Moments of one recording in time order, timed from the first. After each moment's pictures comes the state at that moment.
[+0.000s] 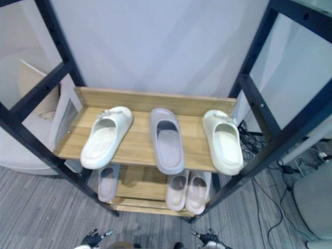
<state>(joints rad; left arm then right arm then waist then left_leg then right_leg) 0.09 0.13 0.12 1.09 -0.06 -0.06 0.08 0.03 -0.06 -0.15 1.07 0.07 -0.03 -0.17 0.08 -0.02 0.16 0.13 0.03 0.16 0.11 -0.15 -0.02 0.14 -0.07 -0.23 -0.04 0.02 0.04</state>
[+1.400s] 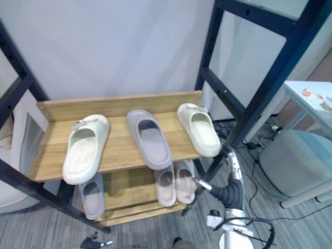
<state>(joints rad) 0.12 0.20 -0.08 1.09 0.04 -0.08 0.11 0.57 -0.11 0.03 -0.57 -0.20 -0.24 -0.19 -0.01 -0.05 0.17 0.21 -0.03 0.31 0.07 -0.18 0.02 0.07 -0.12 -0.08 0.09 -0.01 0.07</state>
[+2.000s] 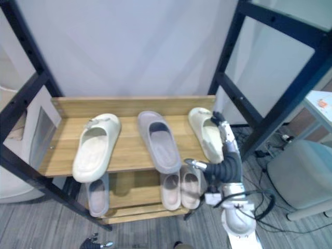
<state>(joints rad) 0.13 0.20 -0.07 1.09 0.04 -0.08 0.07 0.19 -0.28 0.04 -0.51 -0.07 -0.26 -0.15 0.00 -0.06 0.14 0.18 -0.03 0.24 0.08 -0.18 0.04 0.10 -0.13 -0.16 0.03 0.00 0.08</state>
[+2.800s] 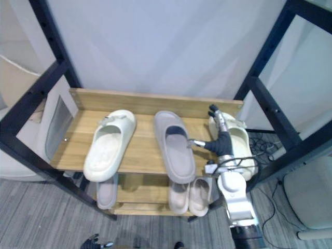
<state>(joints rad) 0.13 0.20 -0.06 1.09 0.03 -0.08 0.05 -0.09 -0.32 0.00 -0.07 -0.04 -0.19 -0.12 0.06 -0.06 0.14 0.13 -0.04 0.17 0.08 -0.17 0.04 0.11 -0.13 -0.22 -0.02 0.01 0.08</state>
